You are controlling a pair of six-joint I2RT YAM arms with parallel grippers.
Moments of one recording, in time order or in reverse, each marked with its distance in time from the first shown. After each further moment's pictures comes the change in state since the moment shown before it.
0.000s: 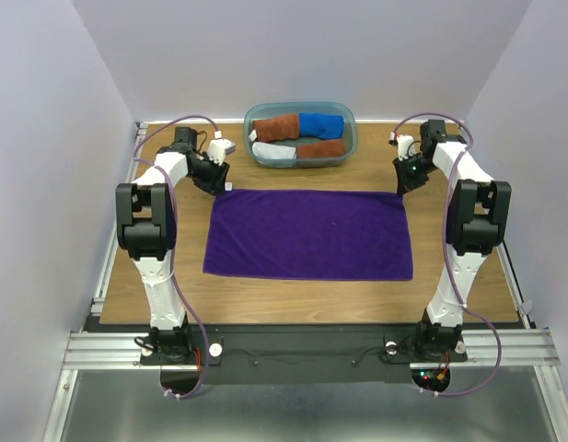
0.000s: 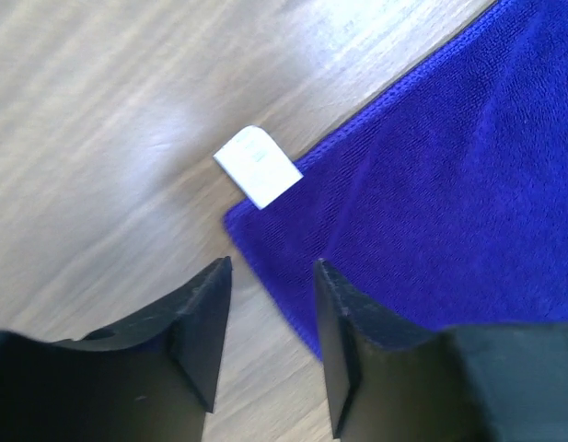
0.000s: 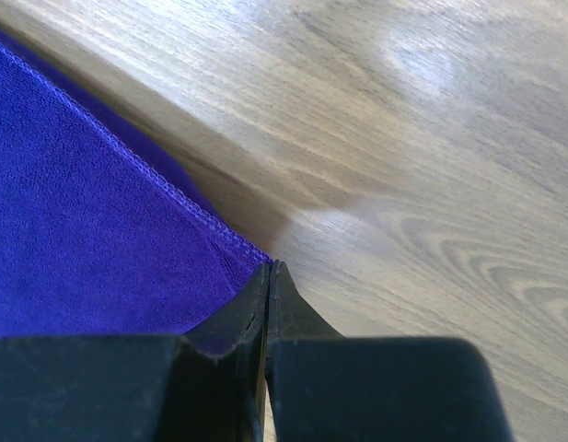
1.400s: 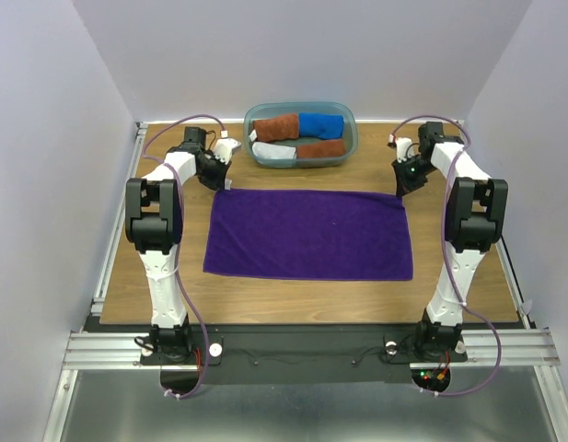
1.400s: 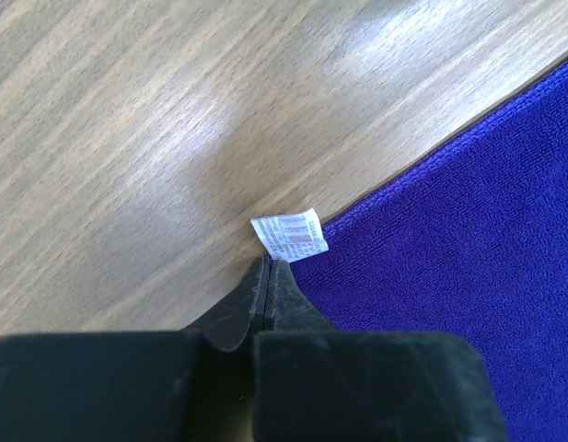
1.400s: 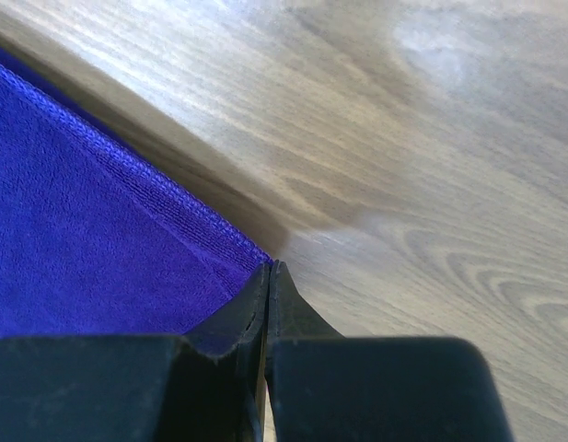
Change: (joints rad) left arm -0.038 0.097 0.051 0.079 -0.097 -0.024; right arm -0.001 0.038 0.014 -0.006 0.001 -0.001
